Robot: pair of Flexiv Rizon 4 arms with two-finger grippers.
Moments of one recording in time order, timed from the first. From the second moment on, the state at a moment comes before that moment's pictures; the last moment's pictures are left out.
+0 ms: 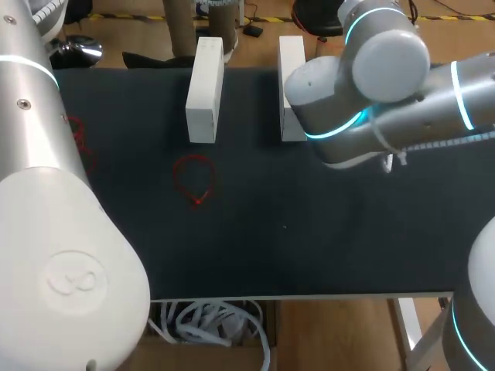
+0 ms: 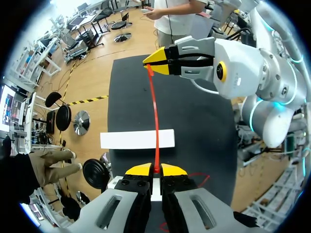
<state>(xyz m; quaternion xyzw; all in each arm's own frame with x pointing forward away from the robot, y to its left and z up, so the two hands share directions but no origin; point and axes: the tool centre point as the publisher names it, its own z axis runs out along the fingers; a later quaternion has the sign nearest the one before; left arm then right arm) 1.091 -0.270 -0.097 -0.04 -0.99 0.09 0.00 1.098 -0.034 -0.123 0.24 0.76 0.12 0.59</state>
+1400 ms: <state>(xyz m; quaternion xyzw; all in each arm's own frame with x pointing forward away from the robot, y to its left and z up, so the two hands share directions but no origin) 1.091 -0.270 -0.097 -0.04 -0.99 0.09 0.00 1.105 0.025 -0.115 0.16 0.77 0.03 0.62</state>
